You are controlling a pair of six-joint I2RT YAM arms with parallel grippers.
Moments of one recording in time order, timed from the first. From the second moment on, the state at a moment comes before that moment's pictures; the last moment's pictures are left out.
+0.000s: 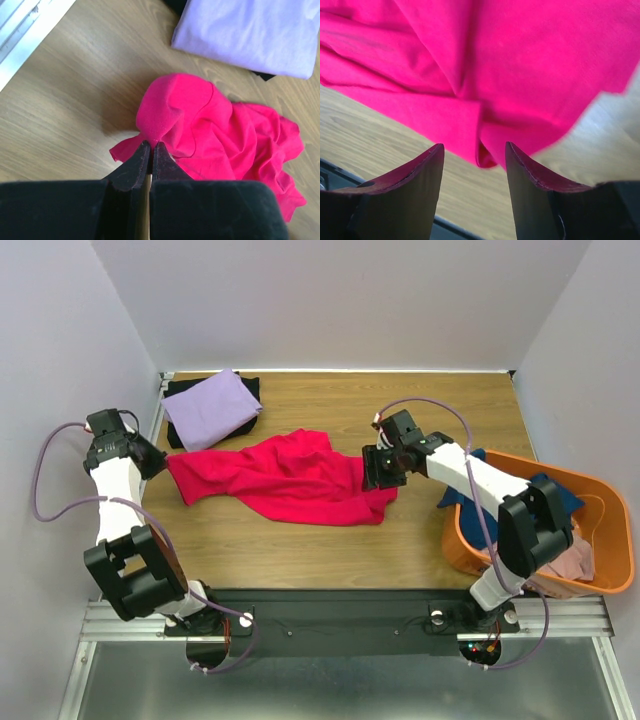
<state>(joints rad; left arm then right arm) 0.45 1.38 1.16 -0.63 0.17 -0.46 0.51 1.62 1.20 -0.63 -0.16 0.37</state>
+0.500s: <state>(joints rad) 0.45 1.36 1.14 -0.64 0.19 -0.44 0.51 1.83 1.20 -0.51 -0.32 0.31</state>
